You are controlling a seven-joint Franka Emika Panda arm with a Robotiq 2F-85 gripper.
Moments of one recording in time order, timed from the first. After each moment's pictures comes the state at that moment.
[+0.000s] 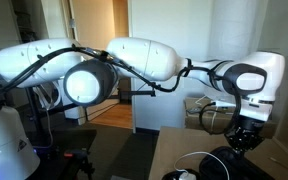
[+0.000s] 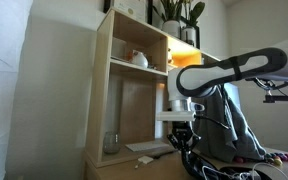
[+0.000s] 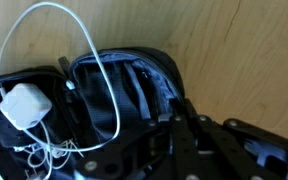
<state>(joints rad) 0.01 1.35 -0.11 -0.43 0.05 1.72 1.50</state>
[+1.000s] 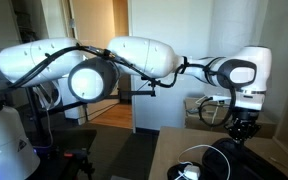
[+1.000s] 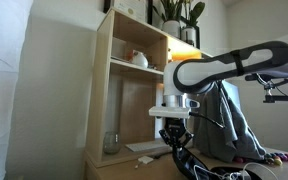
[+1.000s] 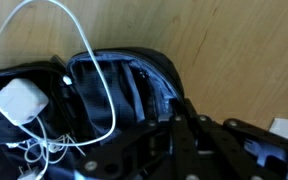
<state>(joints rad) 0.05 1.35 -0.11 -0.42 0.04 1.79 1.50</state>
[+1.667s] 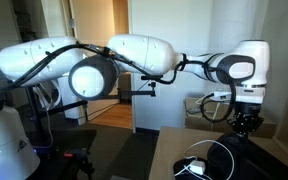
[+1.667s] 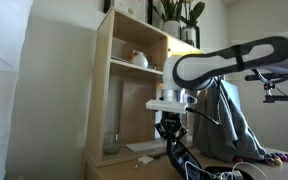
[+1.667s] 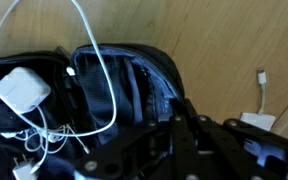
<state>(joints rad) 0.06 1.33 -0.11 -0.41 0.04 1.84 1.50</state>
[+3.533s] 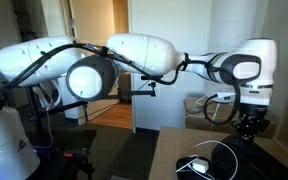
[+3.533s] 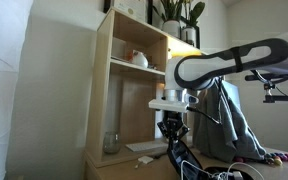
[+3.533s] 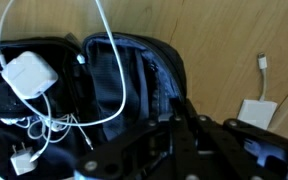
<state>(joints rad) 0.04 1.33 -0.11 -0.41 0.04 1.85 1.50</state>
